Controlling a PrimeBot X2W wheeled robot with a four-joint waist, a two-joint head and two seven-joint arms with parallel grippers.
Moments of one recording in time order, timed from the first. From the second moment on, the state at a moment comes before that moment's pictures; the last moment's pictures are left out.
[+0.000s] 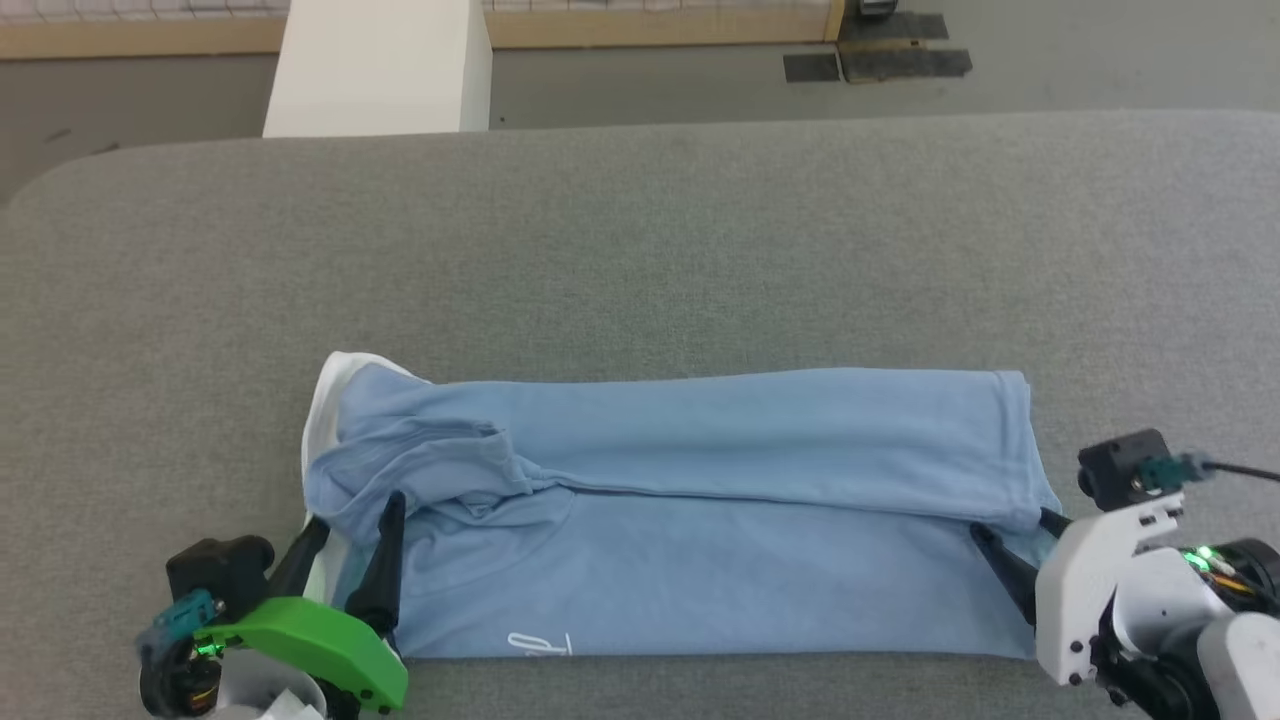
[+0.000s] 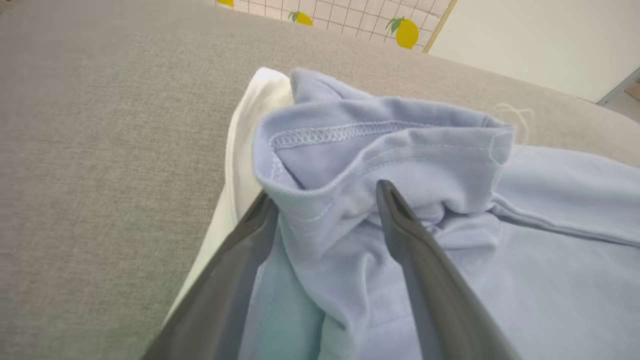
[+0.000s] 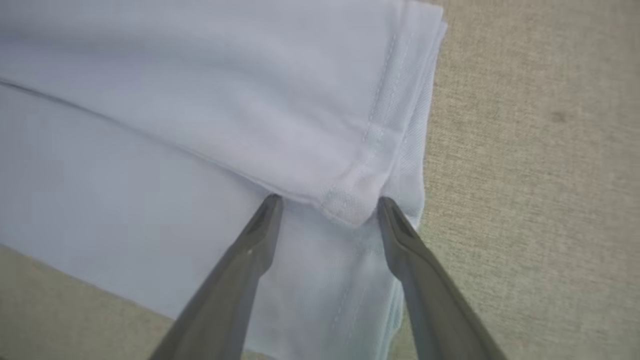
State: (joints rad) left arm -0.02 0.38 -0.29 0.09 -0.66 0.06 -0.09; right arm -0.11 -0.34 0.13 0.10 0.39 0.13 0.58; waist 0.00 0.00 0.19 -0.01
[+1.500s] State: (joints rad) left arm -0.13 0.10 0.04 0.13 -0.14 -0.02 -0.26; right arm -0.24 -0.07 -0.20 0.39 0.27 0.13 0.71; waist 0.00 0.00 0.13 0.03
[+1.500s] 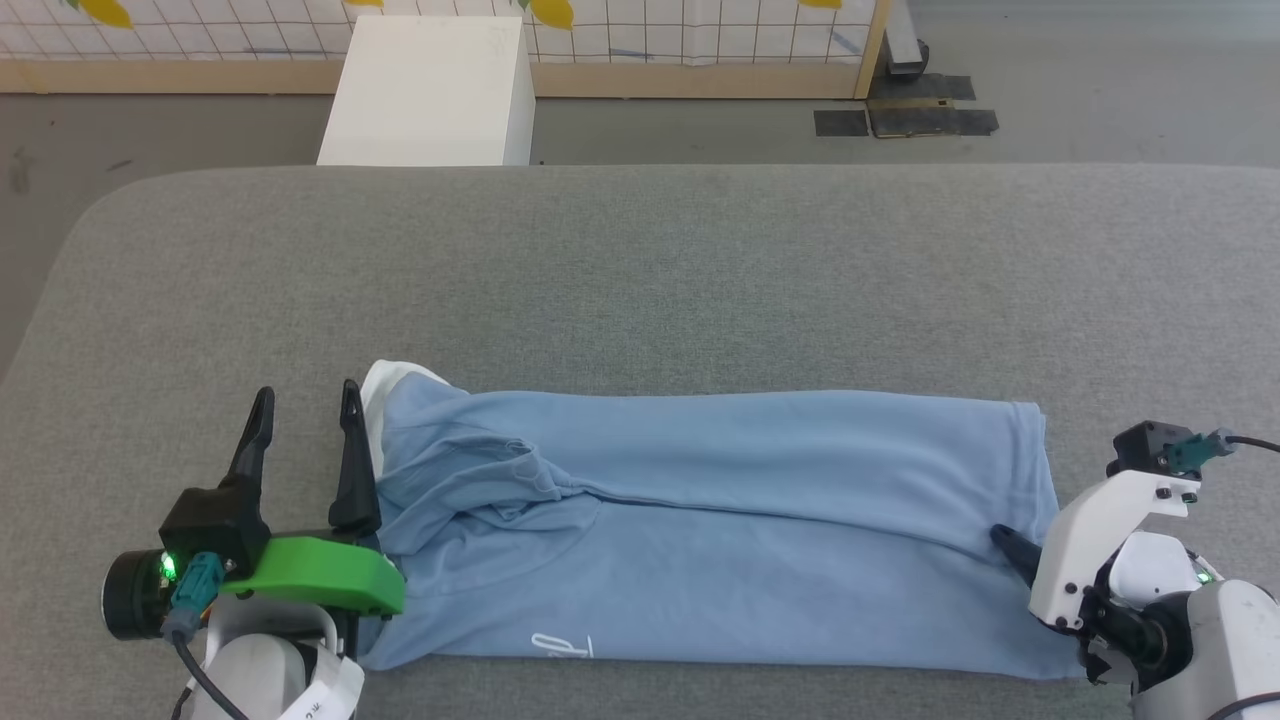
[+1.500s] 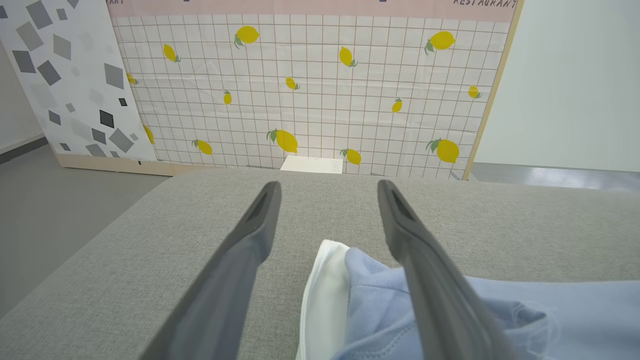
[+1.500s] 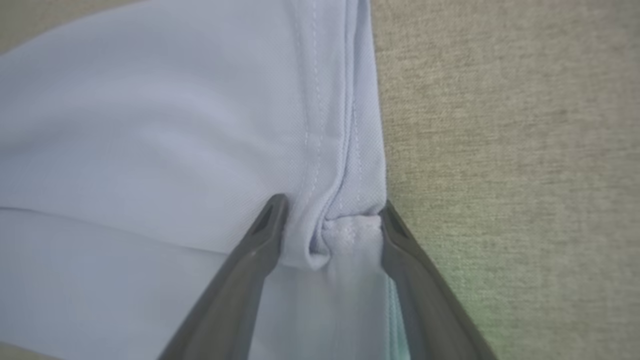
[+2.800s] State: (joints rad) left arm -0.12 0.06 0.08 0.16 -0.11 -0.07 -0.26; right arm -0.10 -0.07 -0.08 -0.23 0.01 0.13 0.76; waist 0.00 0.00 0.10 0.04
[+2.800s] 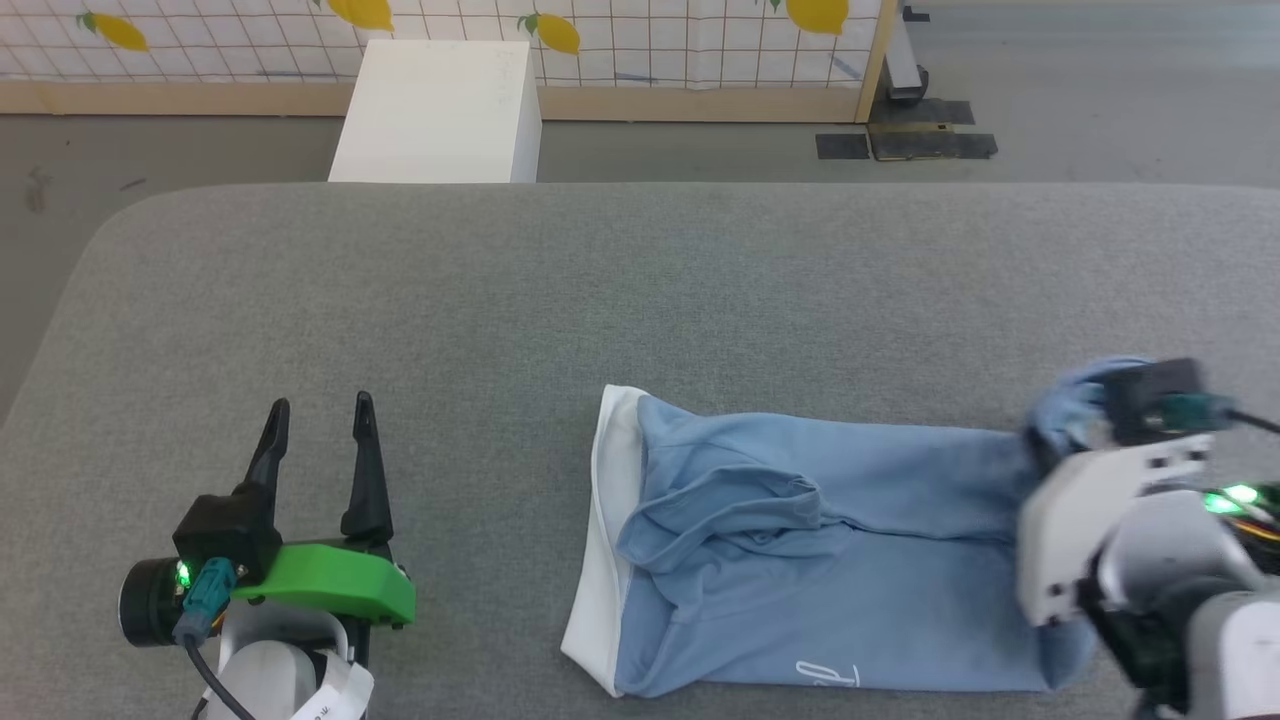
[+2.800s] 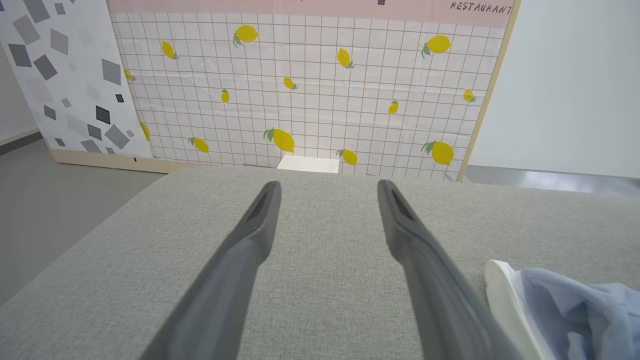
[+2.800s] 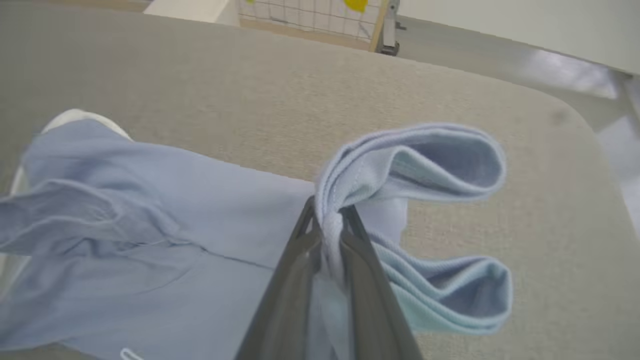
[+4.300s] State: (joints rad) left arm -0.18 0.05 0.02 0.16 -0.11 -0.07 -0.26; right arm -0.48 -0.05 0.50 0.17 0.42 0.13 0.28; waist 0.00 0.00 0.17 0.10
